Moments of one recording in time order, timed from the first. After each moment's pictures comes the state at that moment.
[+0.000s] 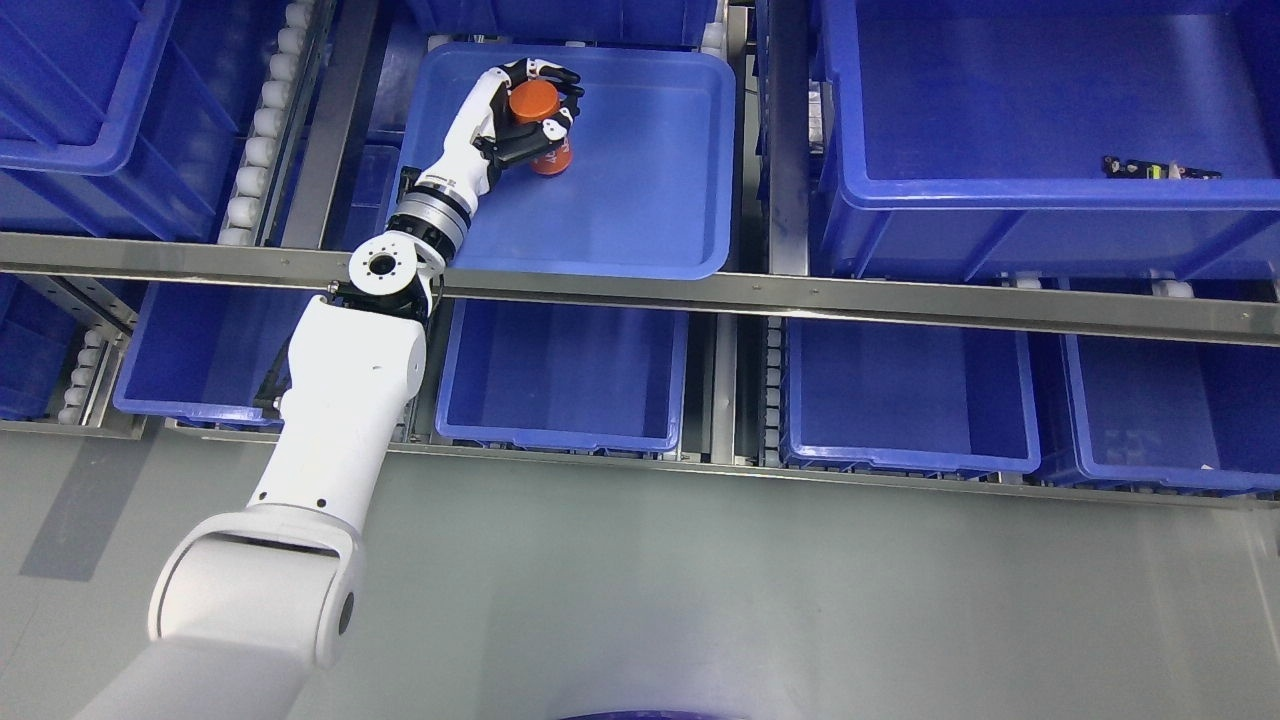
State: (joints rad) left arm -0.83 0.00 -0.13 -0.73 0.09 -0.25 -0.25; right arm 0.00 0.00 0.00 0.00 0.00 -0.02 -0.06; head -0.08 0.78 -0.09
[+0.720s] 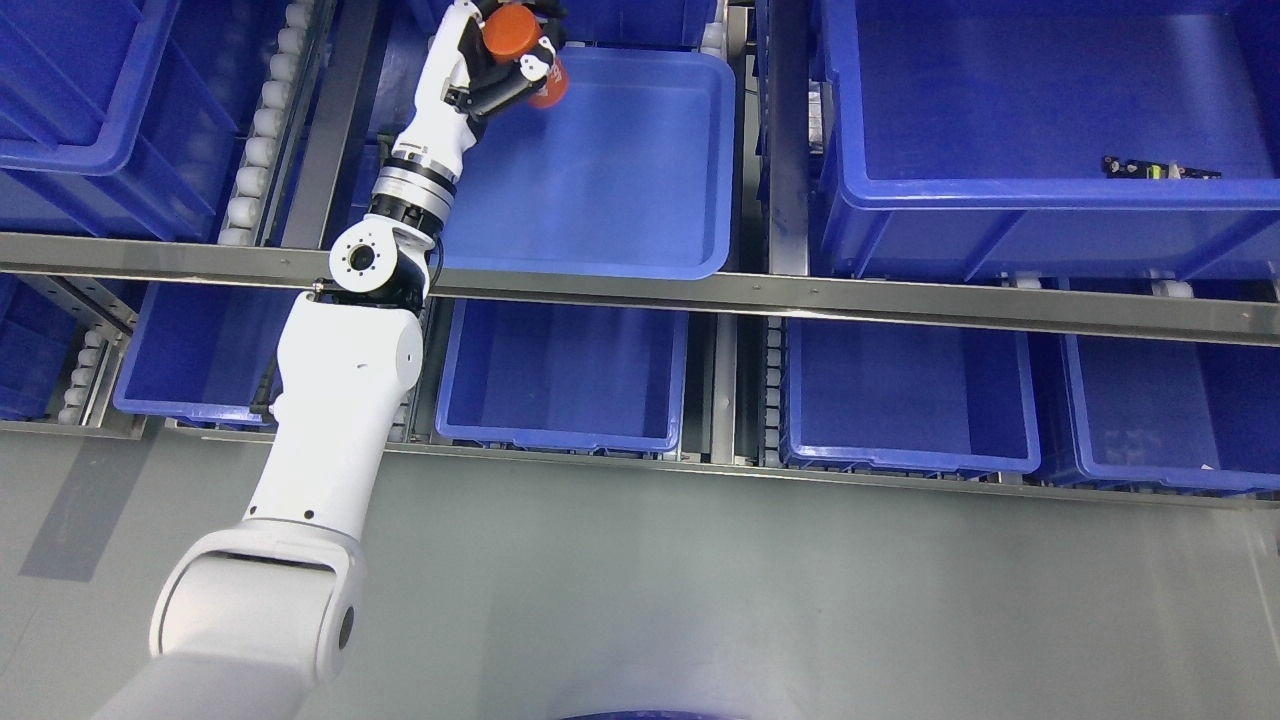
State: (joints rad) left arm -0.78 0.00 -0.11 -0.93 0.21 -0.35 -0.26; right arm 0.00 0.00 0.00 0.00 0.00 -0.02 -0.06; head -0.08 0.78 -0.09
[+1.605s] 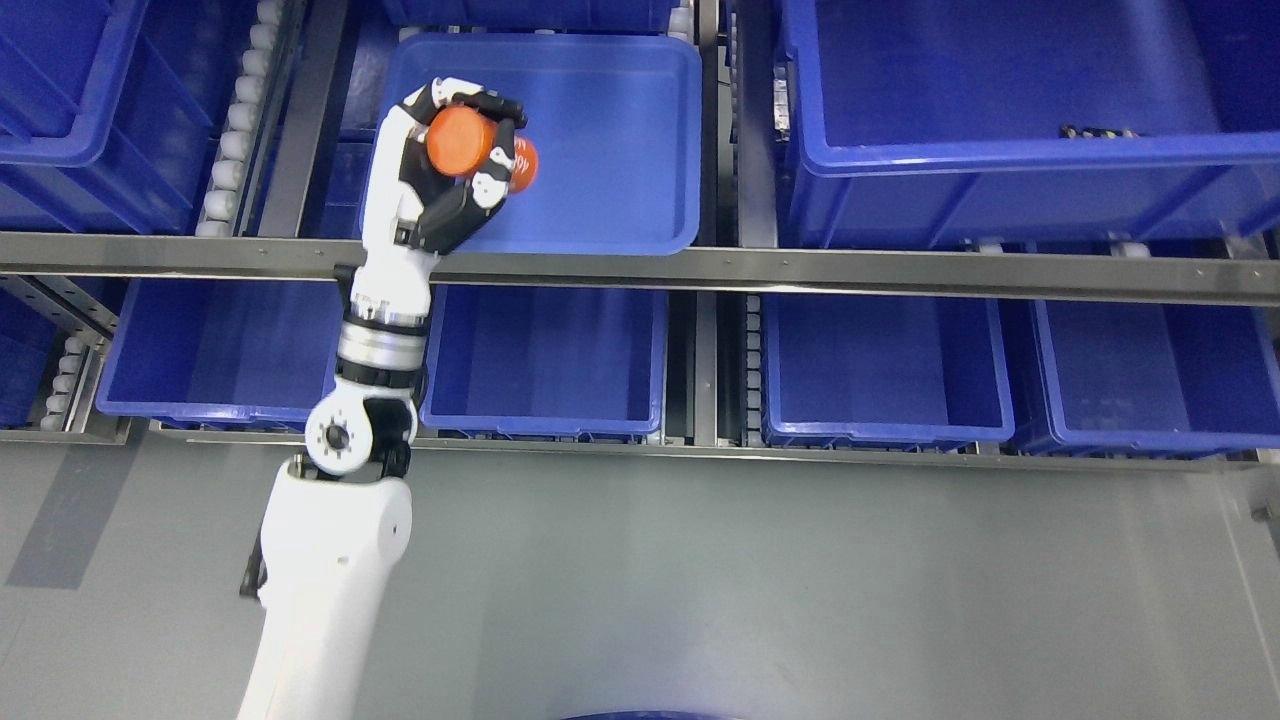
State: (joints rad) left arm -0.28 0.00 -0.10 -1.49 0.23 -0.56 -0.23; right arm 0.00 0.00 0.00 0.00 0.00 -0.02 -0.06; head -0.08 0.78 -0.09
